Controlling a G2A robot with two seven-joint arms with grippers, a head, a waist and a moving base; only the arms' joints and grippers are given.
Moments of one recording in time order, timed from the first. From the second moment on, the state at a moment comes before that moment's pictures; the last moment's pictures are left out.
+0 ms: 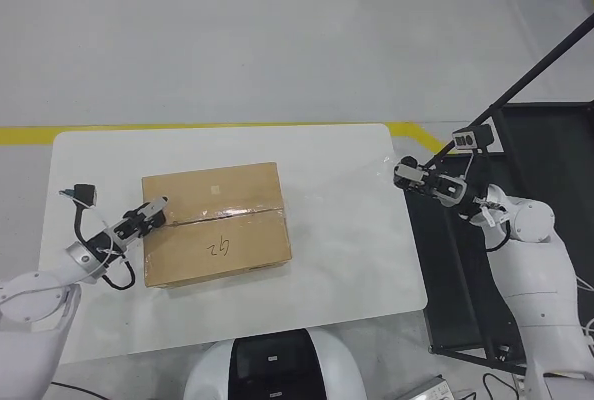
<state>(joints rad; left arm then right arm) 1.45 -0.92 -1.50 -1.61 -0.16 -0.26 -0.68 -1.25 -0.99 1.62 -1.42 0.62 -0.57 1.25</state>
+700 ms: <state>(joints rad) 1.40 -0.94 -1.45 -1.60 -0.09 -0.24 -0.66 -1.13 -1.01 1.42 -1.51 0.76 -0.61 1.21</state>
